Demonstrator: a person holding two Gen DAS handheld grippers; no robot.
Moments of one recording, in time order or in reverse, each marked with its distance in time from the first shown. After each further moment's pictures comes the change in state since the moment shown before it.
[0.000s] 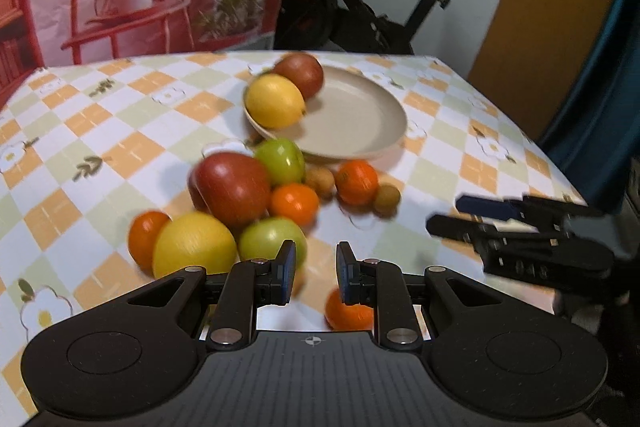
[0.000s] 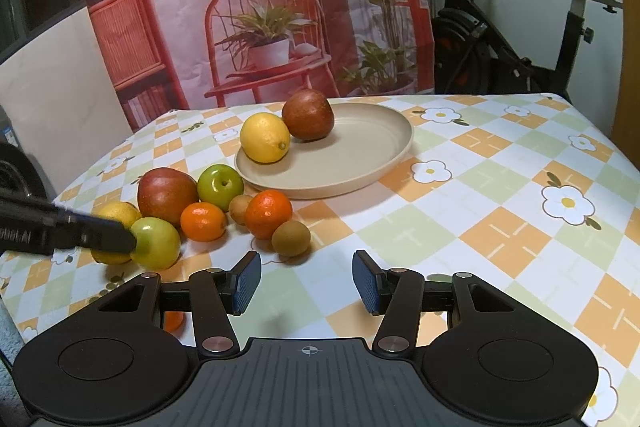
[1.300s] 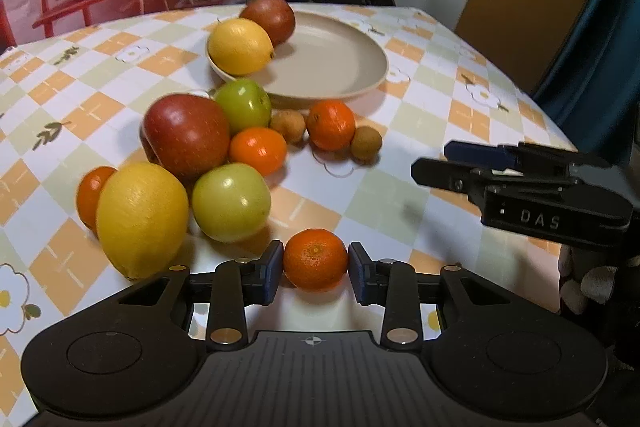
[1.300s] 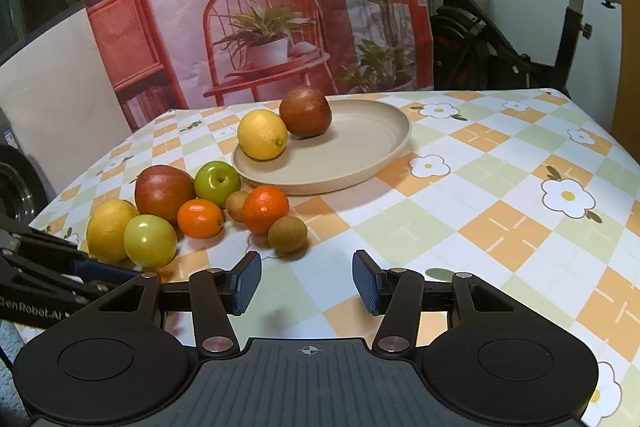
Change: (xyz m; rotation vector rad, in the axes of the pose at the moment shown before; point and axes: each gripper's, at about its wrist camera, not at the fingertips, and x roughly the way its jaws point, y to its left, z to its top) left arm 0.027 -0.011 -0.015 0.035 0.093 -0.029; right arm 0.001 -0.003 -0.003 0.008 -0.001 0.007
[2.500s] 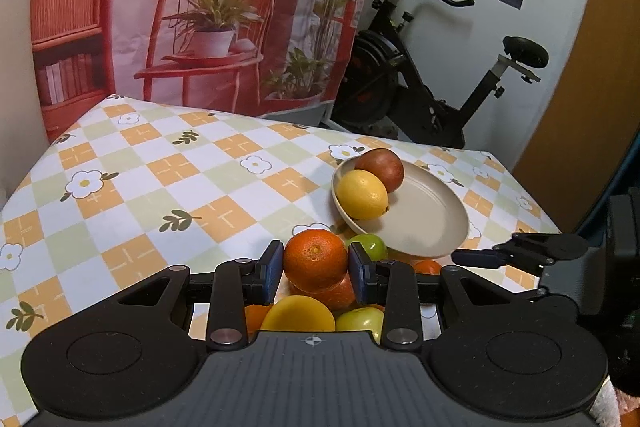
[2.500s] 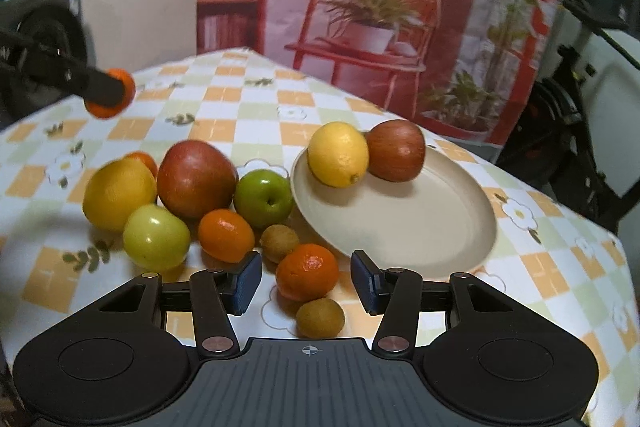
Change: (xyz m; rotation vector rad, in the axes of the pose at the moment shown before) left arm -0.072 0.058 0.034 -0.196 -0.304 0.146; right arm 0.064 0.059 0.055 -0.488 0.121 0.056
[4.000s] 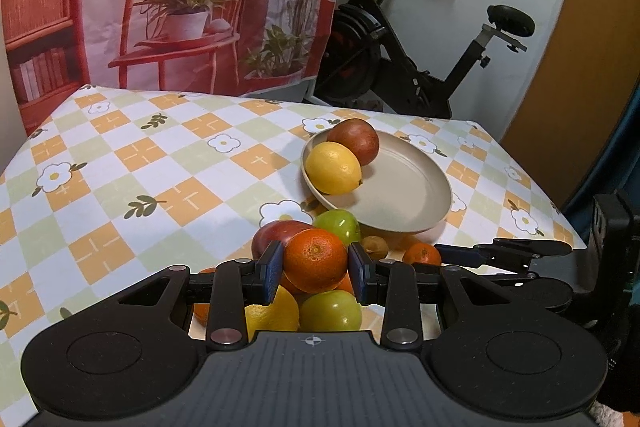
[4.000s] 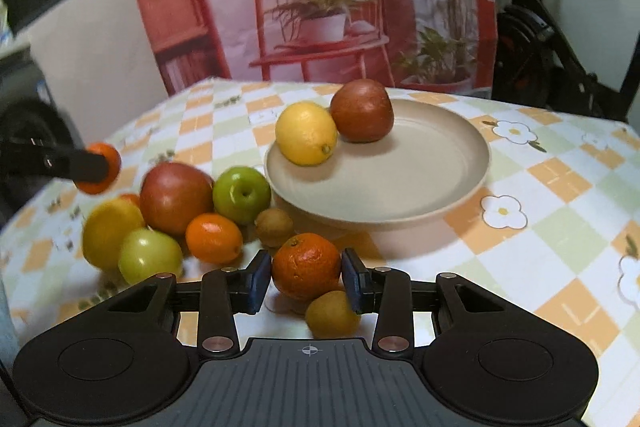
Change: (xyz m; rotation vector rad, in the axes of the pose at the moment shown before) left arm 0.018 -0.019 -0.008 0.060 0.064 -0.027; right arm -0.003 -0.036 -0.039 0.359 -0.072 0.083
